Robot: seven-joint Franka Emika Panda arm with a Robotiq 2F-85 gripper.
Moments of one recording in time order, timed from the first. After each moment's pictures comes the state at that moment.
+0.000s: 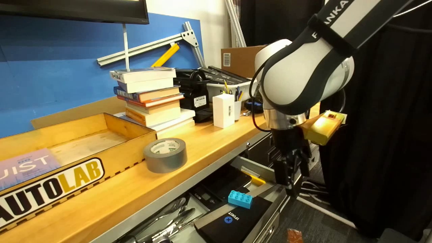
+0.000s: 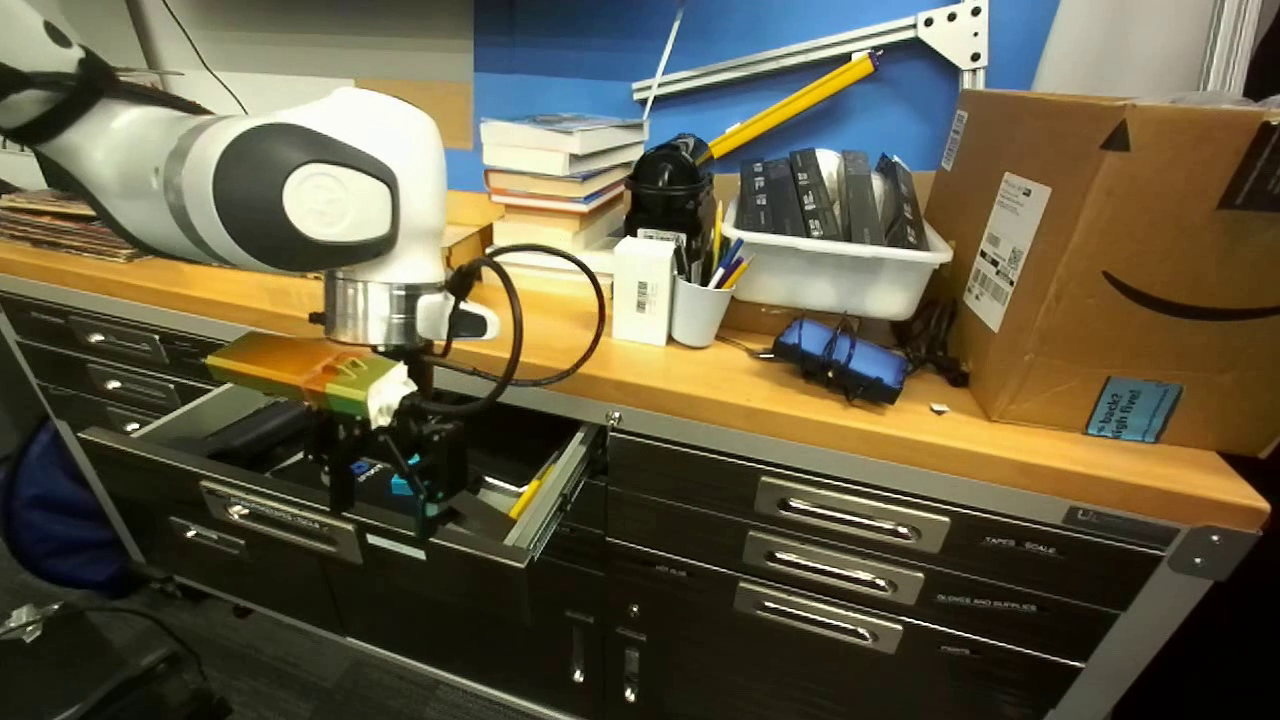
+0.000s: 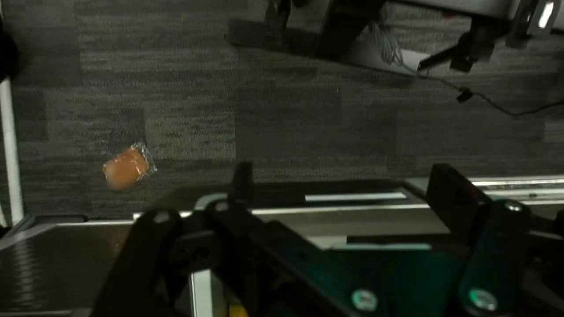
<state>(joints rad) 0.01 -0.15 -0.01 -2.59 -0.15 2.17 -0.13</state>
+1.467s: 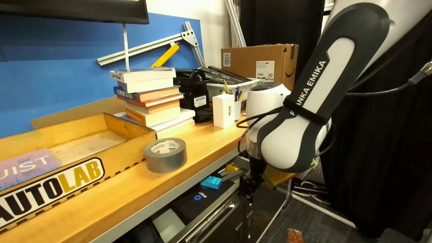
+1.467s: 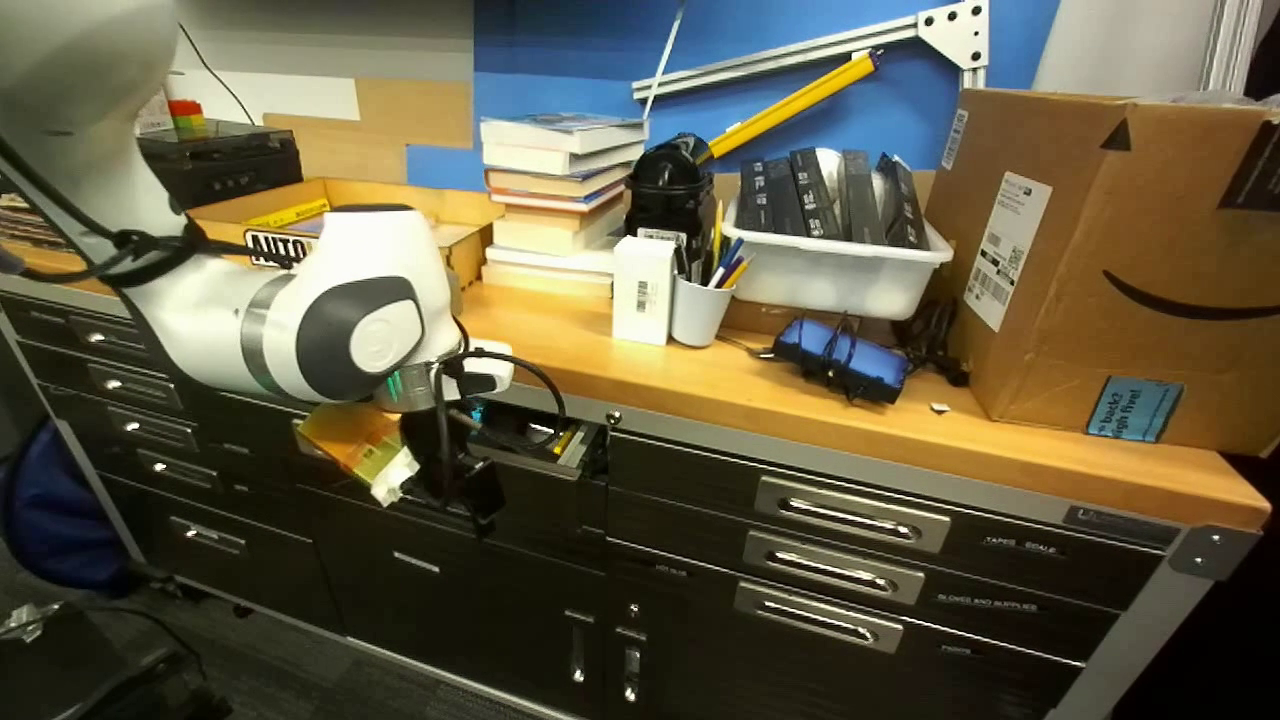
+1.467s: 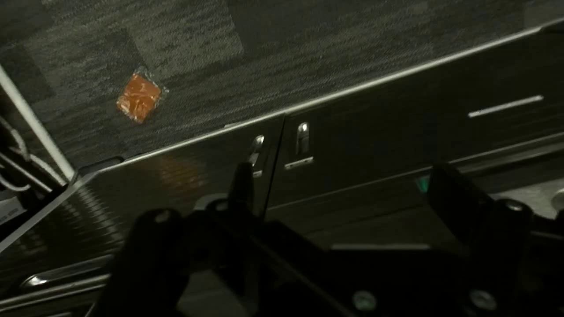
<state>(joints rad) 0.08 0.16 -0.06 -2.57 -0.30 2.79 0.38</state>
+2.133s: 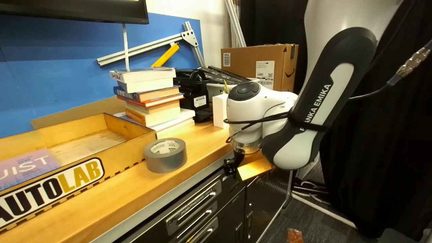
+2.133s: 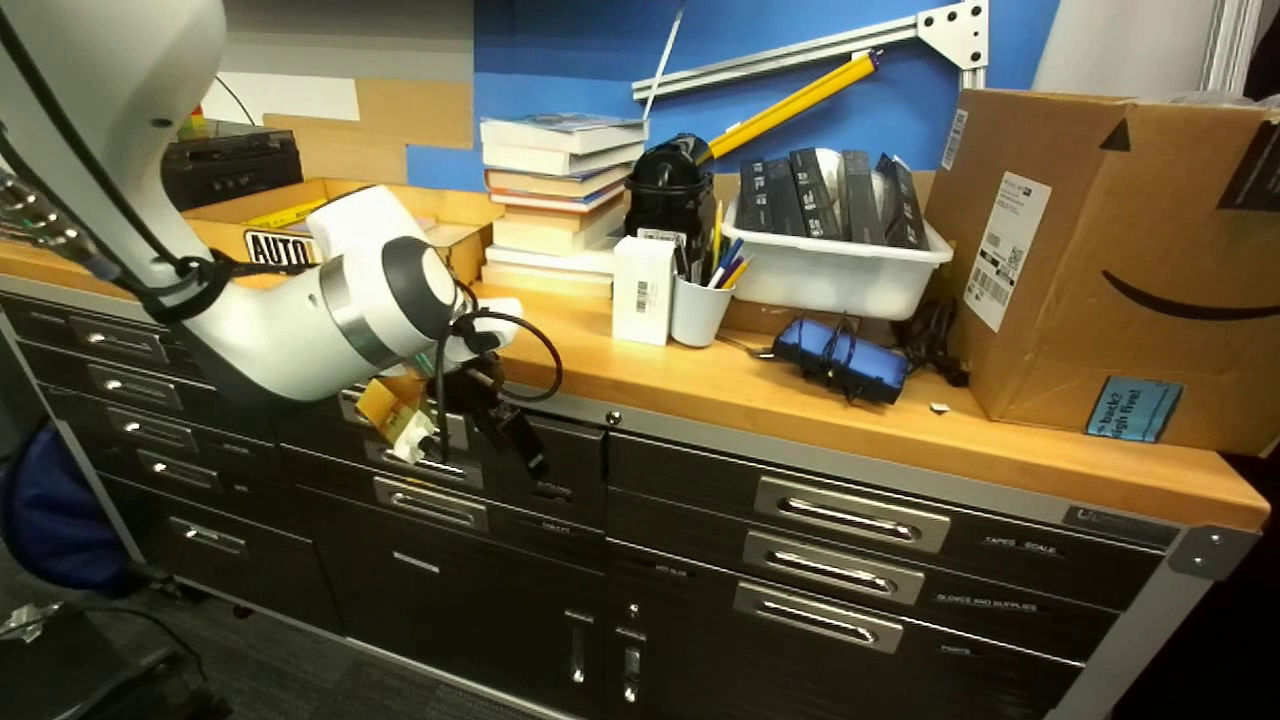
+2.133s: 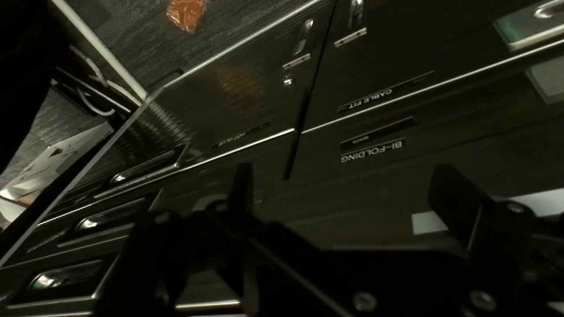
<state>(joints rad) 0.46 0.27 -0.46 -2.41 -0.84 2.87 1.09</state>
